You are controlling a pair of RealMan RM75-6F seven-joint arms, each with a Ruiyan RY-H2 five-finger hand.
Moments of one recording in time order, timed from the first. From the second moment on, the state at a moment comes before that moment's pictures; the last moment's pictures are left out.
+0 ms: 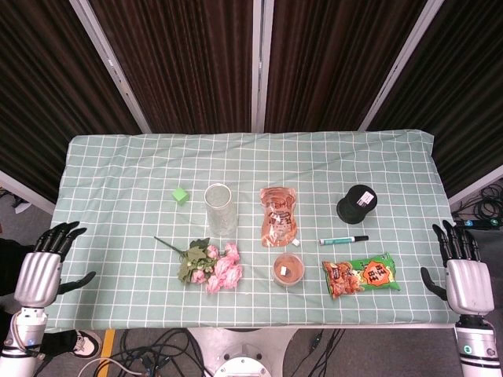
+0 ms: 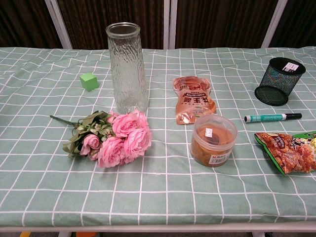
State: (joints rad) left arm -0.10 -1.28 -0.05 -1.54 1.57 1.56 -0.03; right arm 0.06 -1.21 0.09 -1.58 -1.48 1.52 -0.10
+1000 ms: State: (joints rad) left arm -0.22 -1.36 0.01 -1.50 1.70 1.41 -0.04; right arm 0.08 -1.19 0.12 -1.61 -1.47 1.52 -0.10
